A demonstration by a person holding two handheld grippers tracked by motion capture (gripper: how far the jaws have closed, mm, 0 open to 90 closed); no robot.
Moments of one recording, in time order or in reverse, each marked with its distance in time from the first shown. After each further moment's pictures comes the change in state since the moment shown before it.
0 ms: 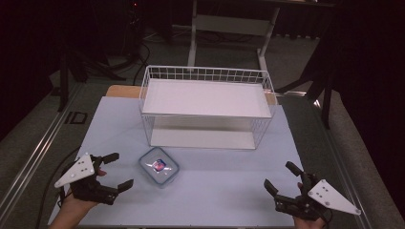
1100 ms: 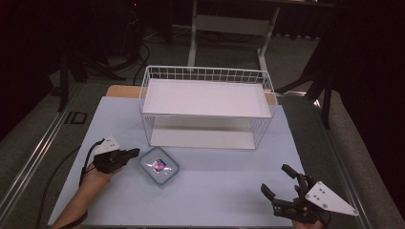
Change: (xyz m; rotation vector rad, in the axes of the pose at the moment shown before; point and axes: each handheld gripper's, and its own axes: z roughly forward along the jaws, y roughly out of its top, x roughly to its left) left arm 0.070 -0.033 0.072 0.232 0.106 -0.048; right arm 0.007 0.001 0.000 0.022 0.049 -0.006
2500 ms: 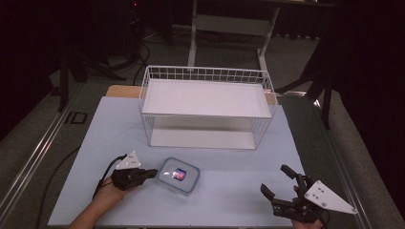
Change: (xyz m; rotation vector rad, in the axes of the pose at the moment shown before) left arm -0.066 -0.007 0.023 0.119 -0.174 0.037; right arm -0.002 -0.003 0.001 0.016 0.007 0.020
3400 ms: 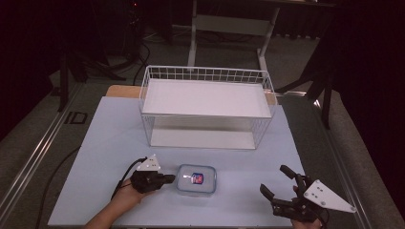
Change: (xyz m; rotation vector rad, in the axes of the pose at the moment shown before) left arm -0.028 0.021 0.039 0.041 -0.103 0.019; right arm -0.002 -0.002 0.002 0.009 0.007 0.012
